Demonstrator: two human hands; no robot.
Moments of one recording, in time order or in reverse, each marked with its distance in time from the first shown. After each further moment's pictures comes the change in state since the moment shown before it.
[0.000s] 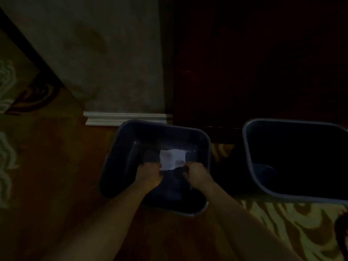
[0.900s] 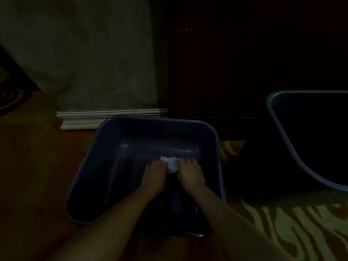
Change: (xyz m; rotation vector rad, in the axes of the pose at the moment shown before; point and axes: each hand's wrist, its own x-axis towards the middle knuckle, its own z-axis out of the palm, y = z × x) left_hand 0.081 -0.014 0.090 0.000 0.210 0.276; right_hand 0.090 0.023 0.091 -0.158 0.305 -0.083
